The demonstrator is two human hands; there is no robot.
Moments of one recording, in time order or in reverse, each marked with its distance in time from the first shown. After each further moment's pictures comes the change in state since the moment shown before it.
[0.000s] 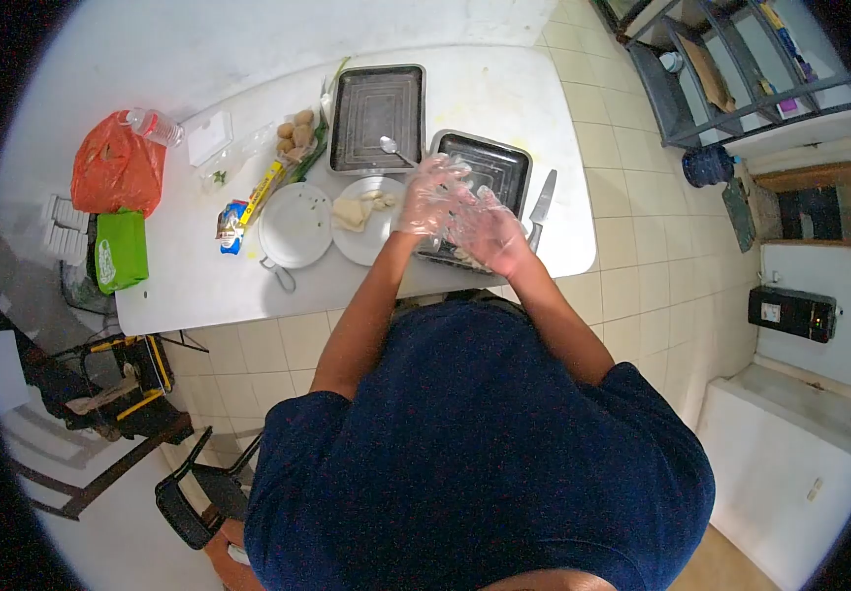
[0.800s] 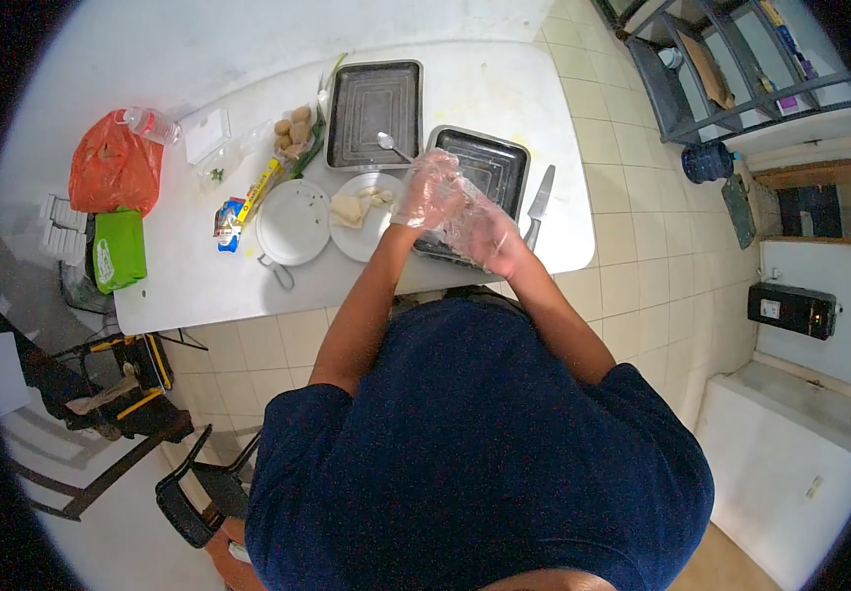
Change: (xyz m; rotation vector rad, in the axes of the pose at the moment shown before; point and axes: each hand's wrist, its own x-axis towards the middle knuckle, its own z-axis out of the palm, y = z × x) left_hand 0.003 0.008 0.002 0.037 0.033 0.083; right_hand -0.017 0.001 0.021 -0.152 -0.026 0.003
